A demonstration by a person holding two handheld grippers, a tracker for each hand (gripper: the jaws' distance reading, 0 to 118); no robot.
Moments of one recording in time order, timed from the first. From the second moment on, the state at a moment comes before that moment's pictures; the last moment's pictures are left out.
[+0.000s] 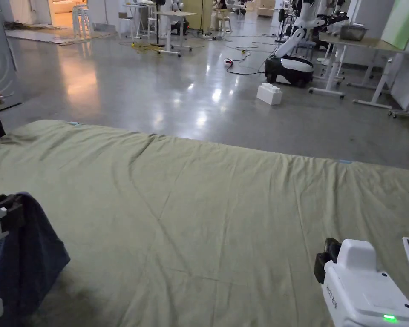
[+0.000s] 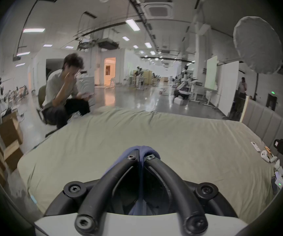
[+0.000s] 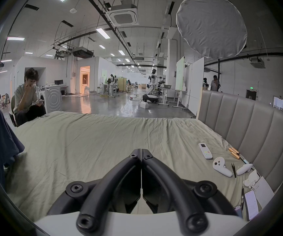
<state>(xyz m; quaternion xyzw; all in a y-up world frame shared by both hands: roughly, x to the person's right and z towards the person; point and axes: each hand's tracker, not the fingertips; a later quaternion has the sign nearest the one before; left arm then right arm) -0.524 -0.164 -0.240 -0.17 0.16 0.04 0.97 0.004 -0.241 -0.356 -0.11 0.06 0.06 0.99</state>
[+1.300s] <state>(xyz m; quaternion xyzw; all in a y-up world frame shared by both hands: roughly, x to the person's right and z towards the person) -0.139 -0.257 -0.379 -0.24 -0.21 0.02 0.95 0.119 -0.252 -0.330 -0.13 -0.05 0.05 0.99</state>
